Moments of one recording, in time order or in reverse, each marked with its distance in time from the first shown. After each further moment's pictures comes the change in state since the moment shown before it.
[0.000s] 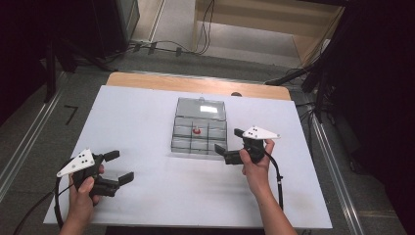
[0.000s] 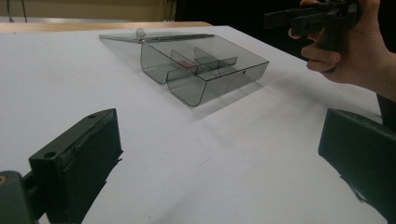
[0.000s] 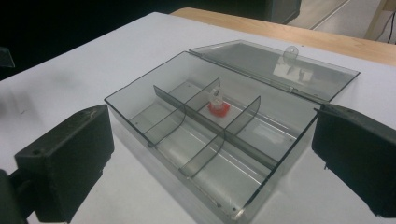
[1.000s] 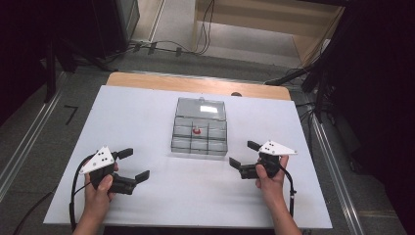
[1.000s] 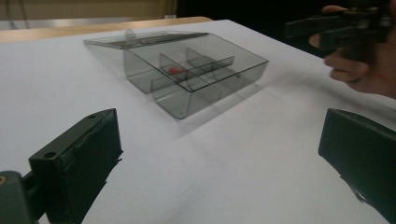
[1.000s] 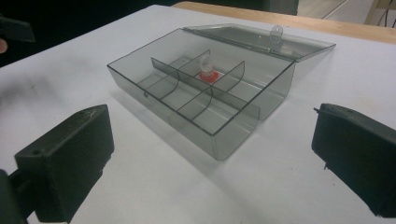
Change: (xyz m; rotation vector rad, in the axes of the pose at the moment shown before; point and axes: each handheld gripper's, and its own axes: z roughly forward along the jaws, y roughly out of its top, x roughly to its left) left arm -0.022 0.013 0.033 0.026 0.061 0.040; right arm -0.013 -0.039 -0.041 -0.022 0.010 0.005
